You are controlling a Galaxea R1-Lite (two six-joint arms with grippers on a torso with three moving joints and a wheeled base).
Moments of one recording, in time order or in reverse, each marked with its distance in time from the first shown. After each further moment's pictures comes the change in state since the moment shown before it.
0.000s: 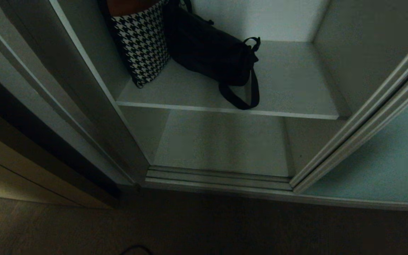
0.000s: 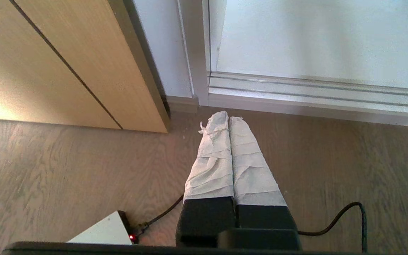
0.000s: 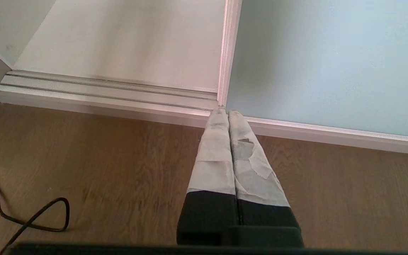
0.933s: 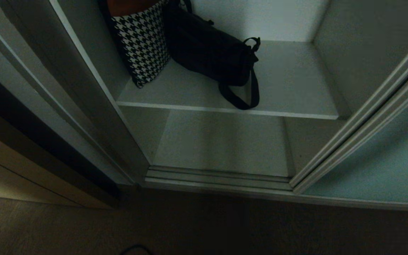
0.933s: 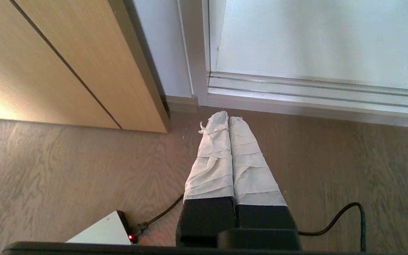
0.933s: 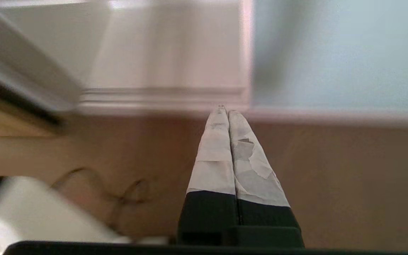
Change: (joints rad) left arm 0.000 0.000 0.000 0.000 0.000 -0.005; right arm 0.010 0.239 -1.154 0.973 0.071 0.210
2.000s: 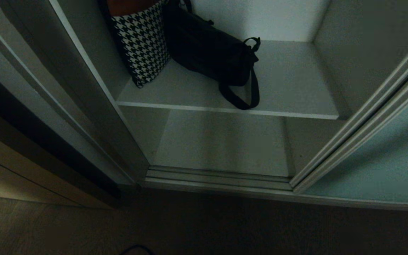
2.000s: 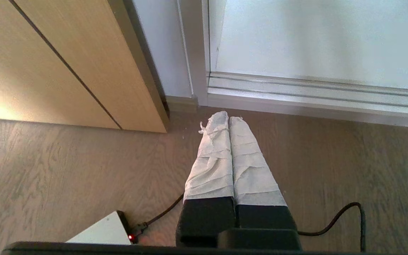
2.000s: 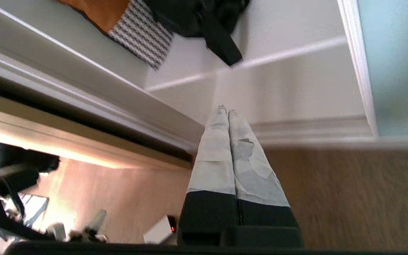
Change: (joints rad) left arm 0.000 0.000 0.000 0.000 0.000 0.000; right arm 0.233 0.453 -0.457 -0.135 0.026 0.367
